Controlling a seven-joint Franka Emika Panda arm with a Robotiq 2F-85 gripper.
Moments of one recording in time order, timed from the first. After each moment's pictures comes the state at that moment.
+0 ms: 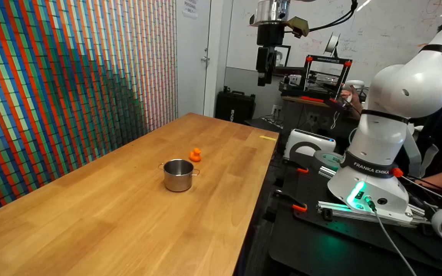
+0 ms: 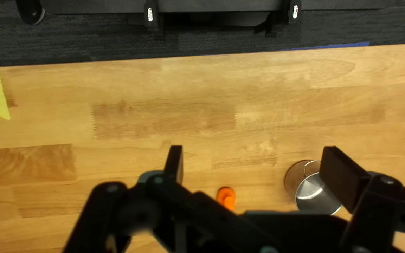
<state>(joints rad) 0.01 -0.59 -0.01 -2.57 0.02 1.90 -0.02</state>
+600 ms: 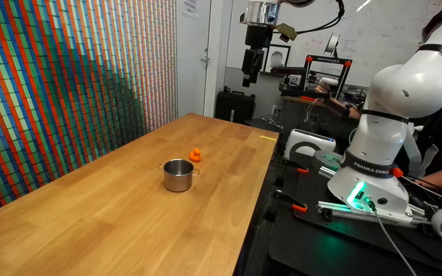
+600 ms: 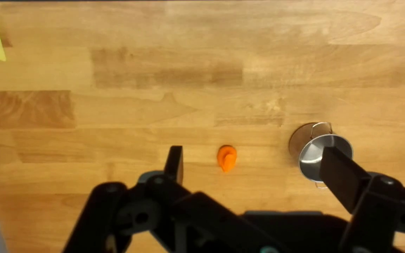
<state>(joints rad) 0.01 -0.51 0.03 -2.56 -0.01 2.09 -0.02</state>
